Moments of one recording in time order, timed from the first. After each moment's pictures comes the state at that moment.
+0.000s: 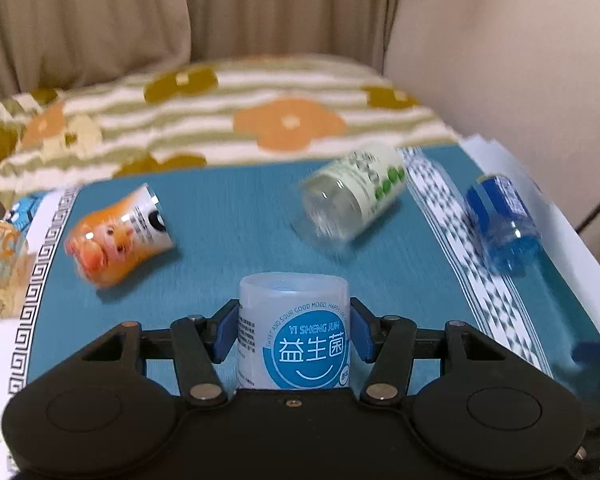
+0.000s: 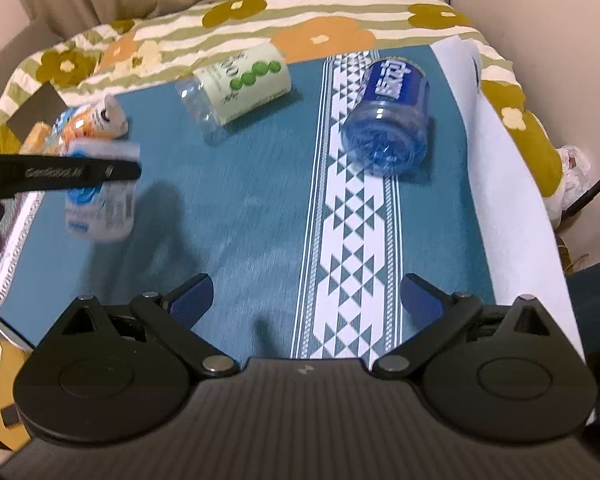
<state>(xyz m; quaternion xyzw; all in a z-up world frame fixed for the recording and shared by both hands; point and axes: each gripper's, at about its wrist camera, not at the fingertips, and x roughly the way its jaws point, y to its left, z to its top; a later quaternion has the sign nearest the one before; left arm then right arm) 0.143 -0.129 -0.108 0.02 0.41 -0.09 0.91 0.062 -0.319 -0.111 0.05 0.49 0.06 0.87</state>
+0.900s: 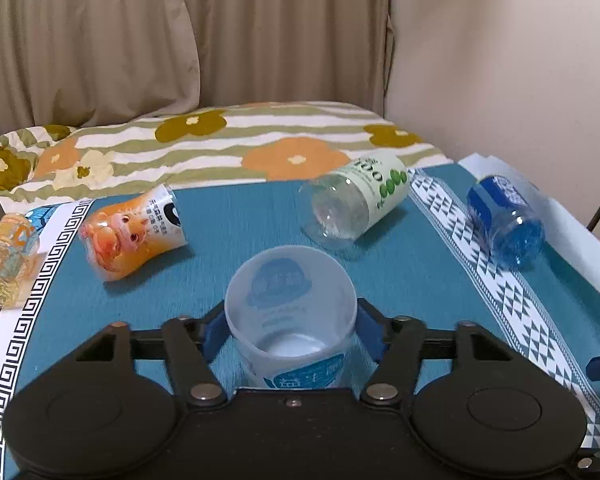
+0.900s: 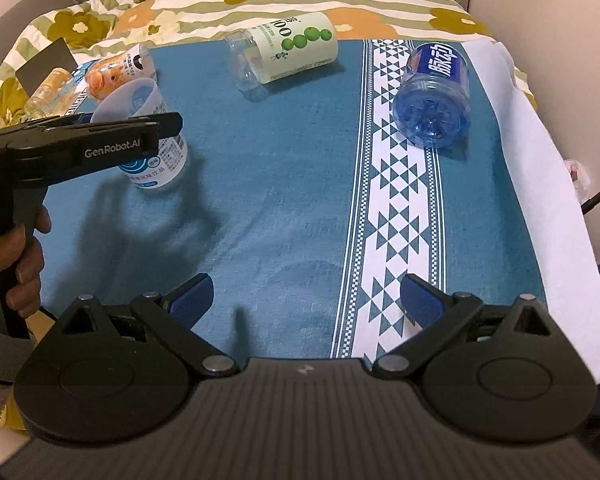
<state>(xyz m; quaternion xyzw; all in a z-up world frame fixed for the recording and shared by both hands) 0.108 -0.121 -0.132 0.03 0.35 -0.09 0.93 0.034 -0.276 -0.120 0.00 0.49 0.06 0.87</state>
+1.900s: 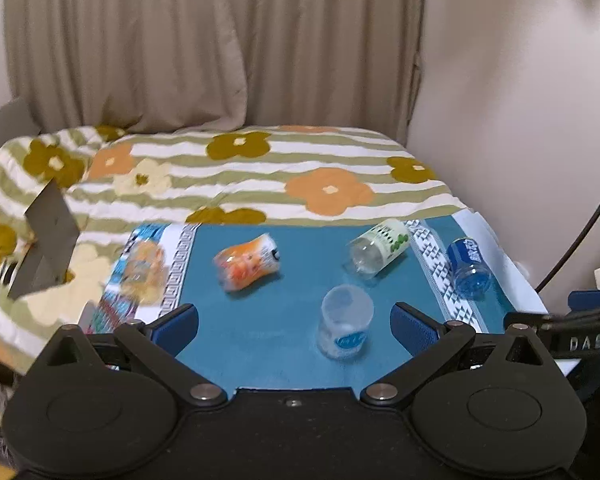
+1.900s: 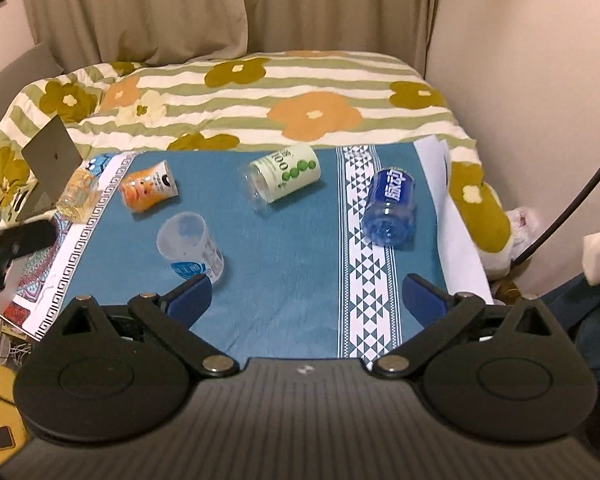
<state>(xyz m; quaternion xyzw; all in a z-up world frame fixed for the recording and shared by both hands) 0.002 -0.042 0.029 0.00 0.36 -0.05 0.93 -0.002 -0.253 0.017 0.01 0.41 0.01 0.91</state>
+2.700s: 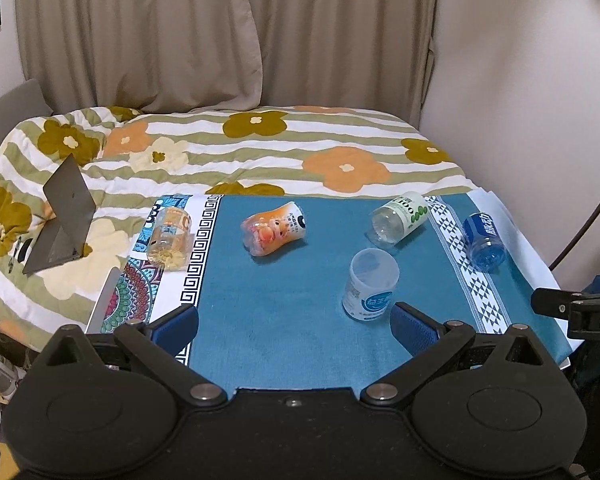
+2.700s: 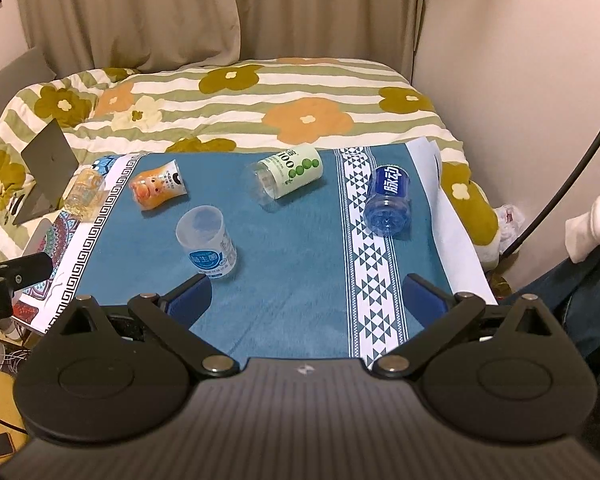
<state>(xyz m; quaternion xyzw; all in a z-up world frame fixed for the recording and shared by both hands) -0.019 -0.021 0.019 0.00 0.38 -0.04 0.93 -0.034 -0.229 0.026 0.01 0.40 -0.02 0.92</state>
